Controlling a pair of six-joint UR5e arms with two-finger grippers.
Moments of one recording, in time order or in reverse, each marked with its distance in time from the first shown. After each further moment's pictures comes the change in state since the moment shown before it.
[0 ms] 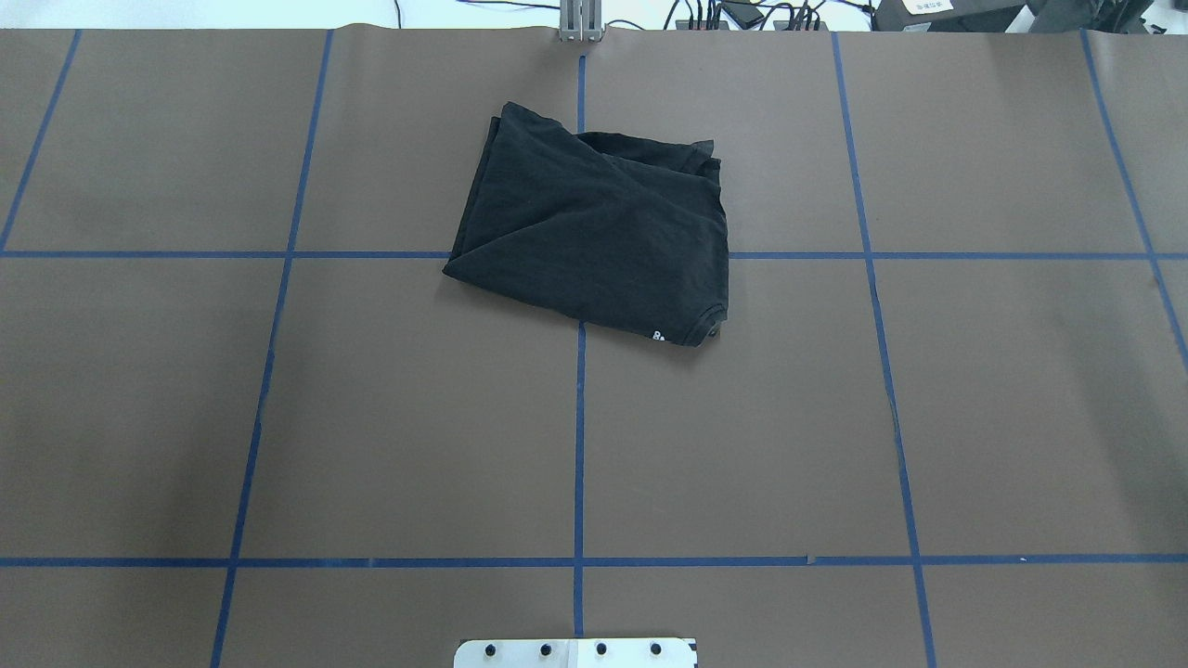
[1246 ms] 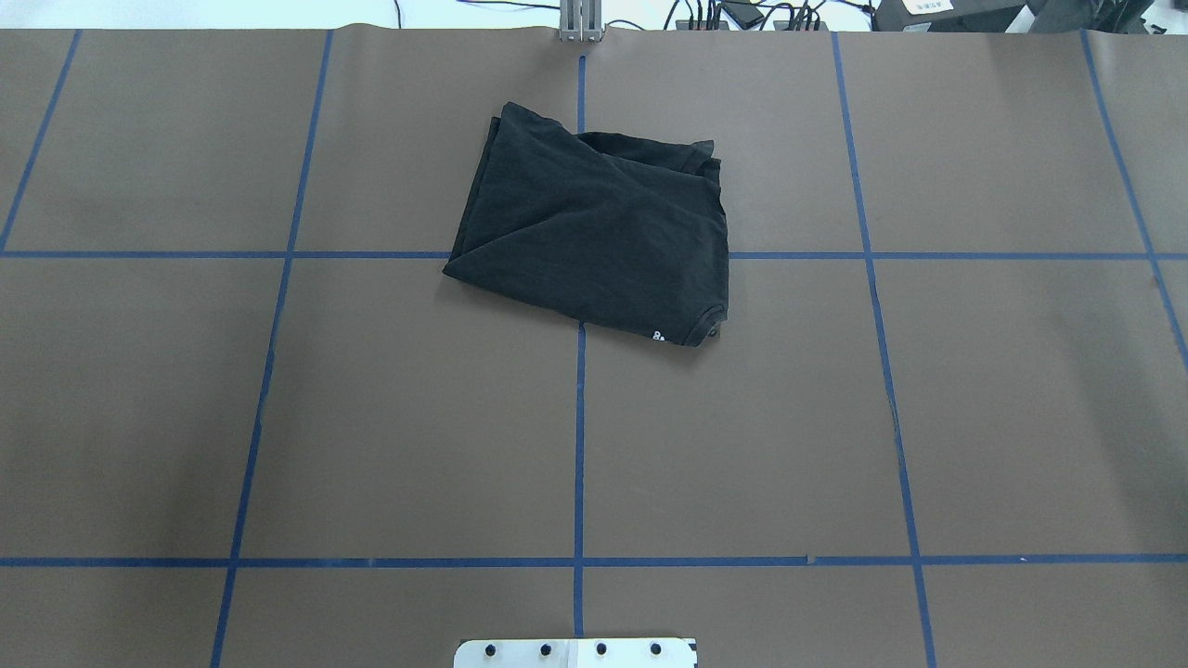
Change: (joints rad) left arm 0.000 0.004 -0.007 -0.003 -0.002 -0.169; right arm 0.008 0.003 0.004 -0.027 -0.005 -0.038
